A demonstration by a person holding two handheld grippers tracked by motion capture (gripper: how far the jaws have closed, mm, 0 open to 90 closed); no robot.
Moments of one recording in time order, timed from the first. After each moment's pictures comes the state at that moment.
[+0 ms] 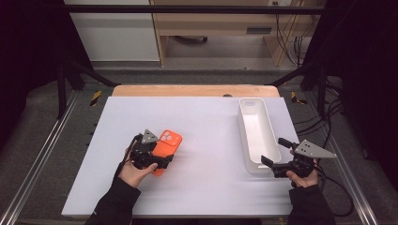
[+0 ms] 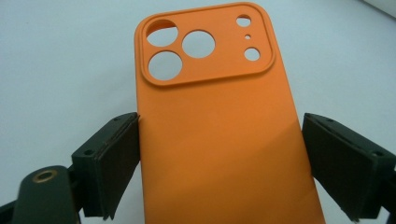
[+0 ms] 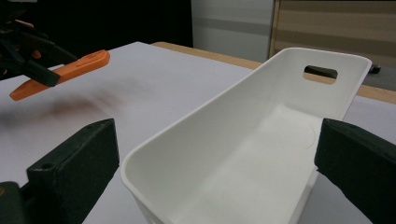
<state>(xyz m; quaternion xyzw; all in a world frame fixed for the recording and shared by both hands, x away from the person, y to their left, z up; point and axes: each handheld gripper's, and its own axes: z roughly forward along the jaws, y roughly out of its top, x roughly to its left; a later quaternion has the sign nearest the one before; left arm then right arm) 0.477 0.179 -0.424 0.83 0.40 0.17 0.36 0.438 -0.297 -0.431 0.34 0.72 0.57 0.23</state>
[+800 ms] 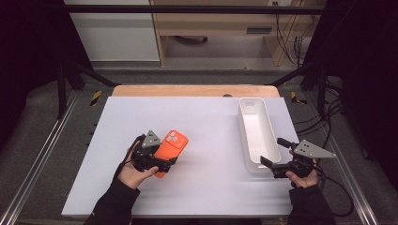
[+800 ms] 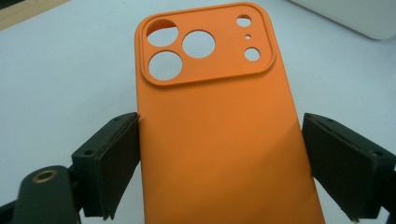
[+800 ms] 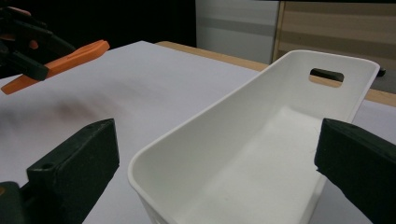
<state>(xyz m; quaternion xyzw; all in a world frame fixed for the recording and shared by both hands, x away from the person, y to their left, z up) 0.465 0.171 -0.410 0.84 0.34 0.16 0.38 0.437 -0.294 -0.429 0.33 0.72 0.57 0.23</state>
